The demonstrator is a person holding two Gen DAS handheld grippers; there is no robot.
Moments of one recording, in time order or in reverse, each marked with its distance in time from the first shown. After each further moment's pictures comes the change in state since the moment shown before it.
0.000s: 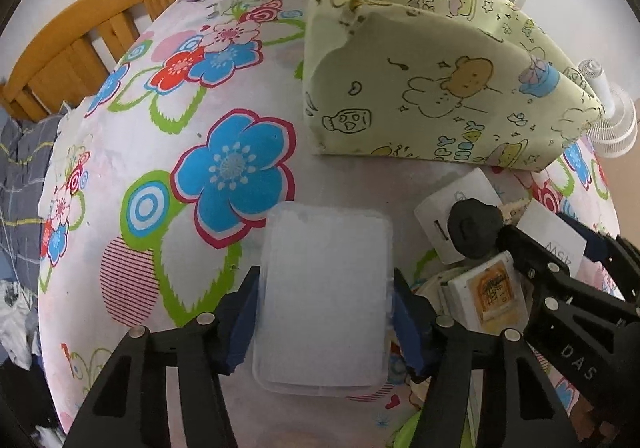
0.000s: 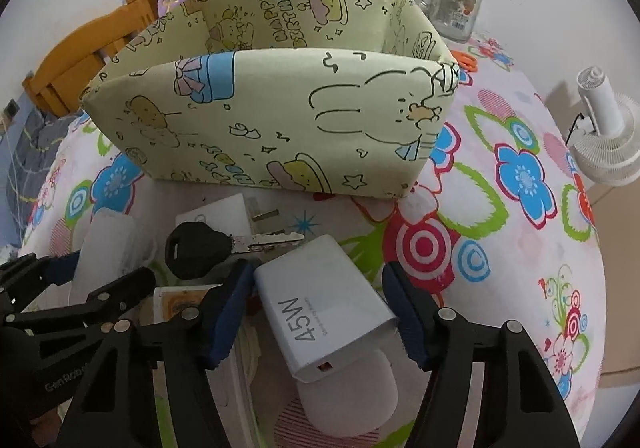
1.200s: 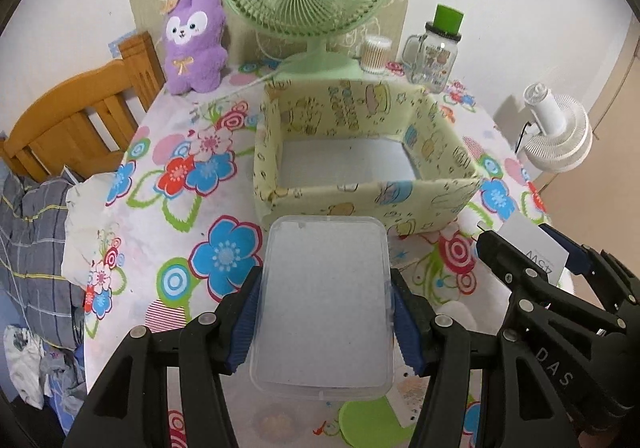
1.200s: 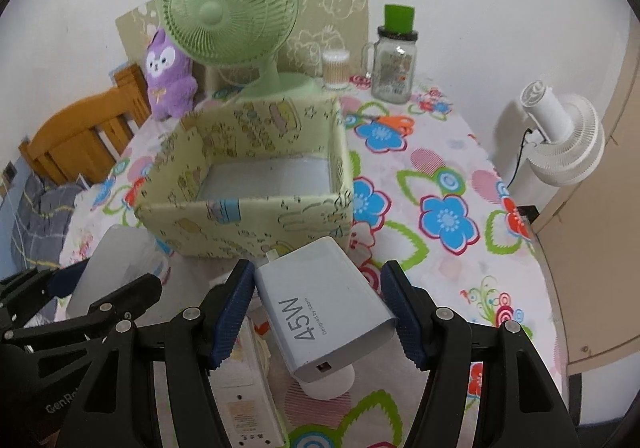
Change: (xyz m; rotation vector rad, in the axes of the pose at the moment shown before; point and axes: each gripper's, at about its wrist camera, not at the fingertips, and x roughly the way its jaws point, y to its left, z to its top) left arm -0.109 -0.035 0.019 0.089 -0.182 -0.057; right arm -0.110 -0.018 0.012 0.153 -0.187 -0.040
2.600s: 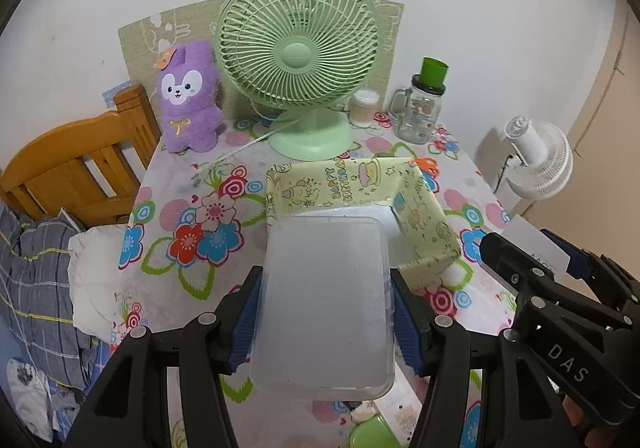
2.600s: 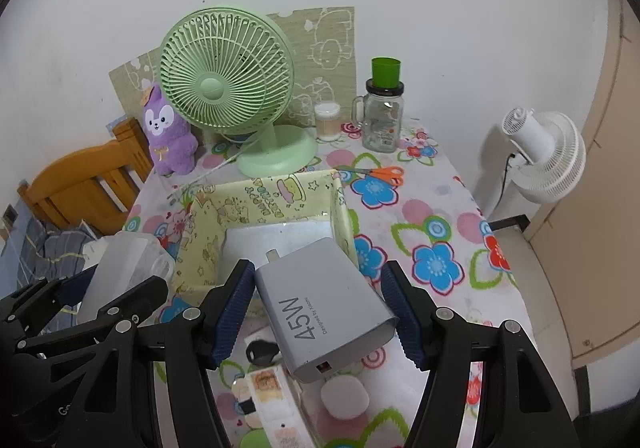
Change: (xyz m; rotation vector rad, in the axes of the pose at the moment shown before) left arm -0.033 0.014 0.054 0.038 -0.095 -0.040; right arm -0.035 0.014 0.057 0.056 -0.068 -0.016
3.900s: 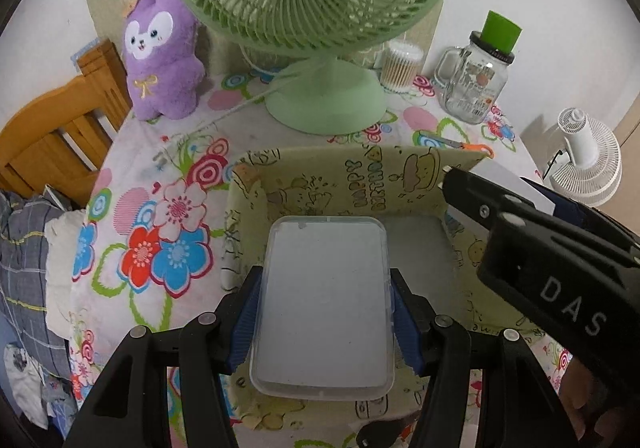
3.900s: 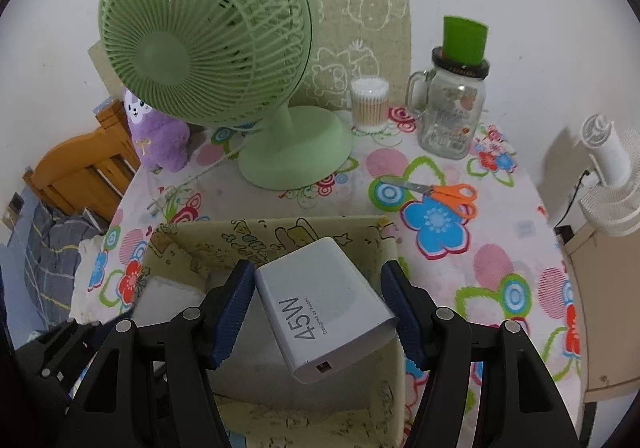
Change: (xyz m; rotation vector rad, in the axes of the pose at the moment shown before) left arm 0.137 -0.001 0.039 -0.063 0.155 0.051; right arm 0.159 0.002 0.064 -0.045 0.117 0.118
